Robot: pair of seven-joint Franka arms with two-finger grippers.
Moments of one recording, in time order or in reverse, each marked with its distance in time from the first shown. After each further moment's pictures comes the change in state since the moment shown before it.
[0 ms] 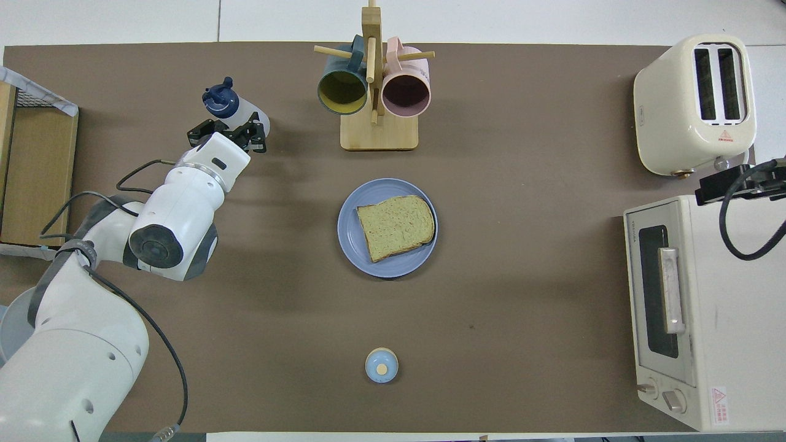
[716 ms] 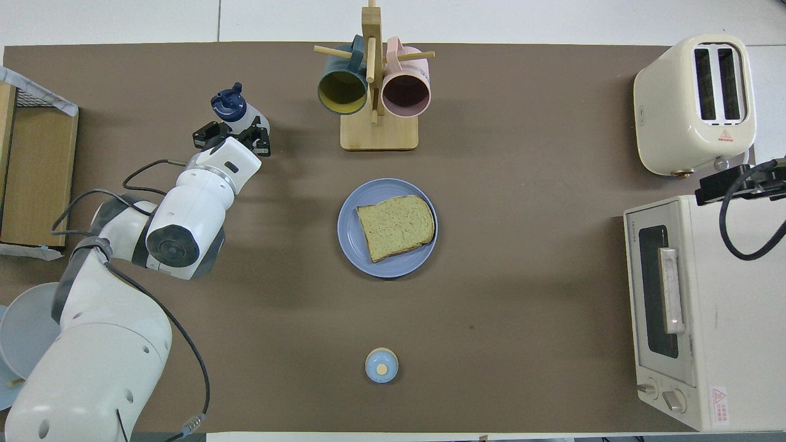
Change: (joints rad) left arm -0.040 0.031 0.041 0.007 0.000 0.002 0.000; right arm 0.000 0.000 0.000 0.000 0.000 0.000 0.000
